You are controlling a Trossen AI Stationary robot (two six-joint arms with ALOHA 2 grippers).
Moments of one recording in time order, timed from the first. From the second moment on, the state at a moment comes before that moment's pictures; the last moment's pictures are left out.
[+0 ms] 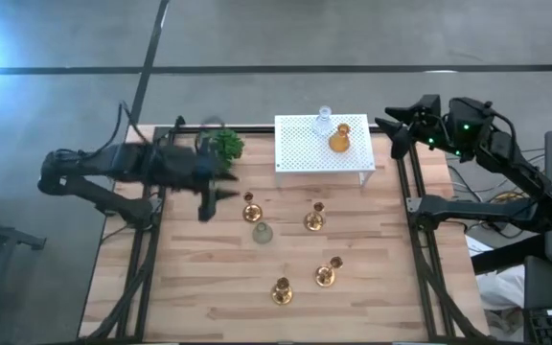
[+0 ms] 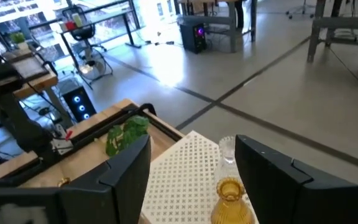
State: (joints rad) left arm -0.08 1.12 1.40 -0.82 -0.16 -0.17; right arm -0.46 0.80 1.23 -0.67 0.16 0.27
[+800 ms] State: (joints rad) left arm -0.33 1.43 1.39 -1.01 -0.20 -0.09; right arm -0.46 0.87 1.21 -0.68 0.16 0.23
